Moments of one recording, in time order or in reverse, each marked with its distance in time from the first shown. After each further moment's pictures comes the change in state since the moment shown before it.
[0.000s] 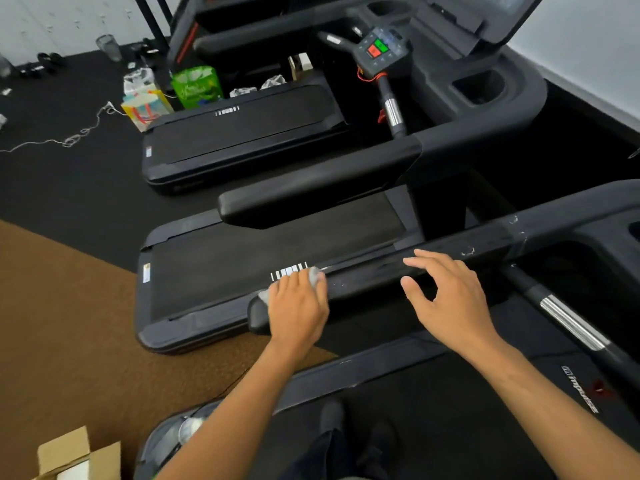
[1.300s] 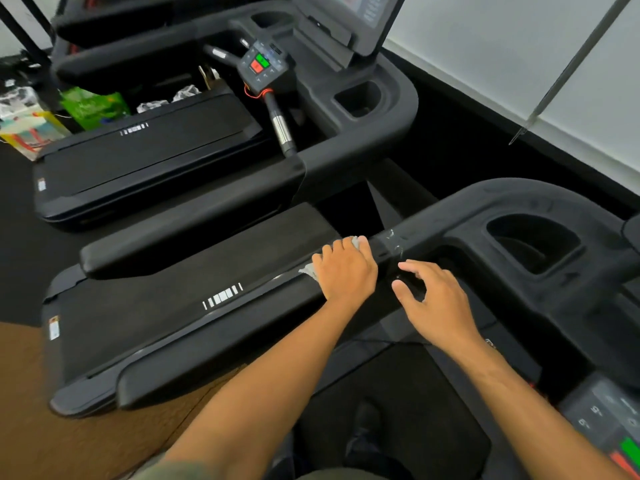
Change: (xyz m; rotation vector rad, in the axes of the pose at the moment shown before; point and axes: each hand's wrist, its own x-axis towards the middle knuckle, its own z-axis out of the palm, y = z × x) left_hand 0.084 0.303 0.060 -0.166 -0.221 0.076; right_hand 0.012 0.158 -0.083 0.032 0.087 0.286
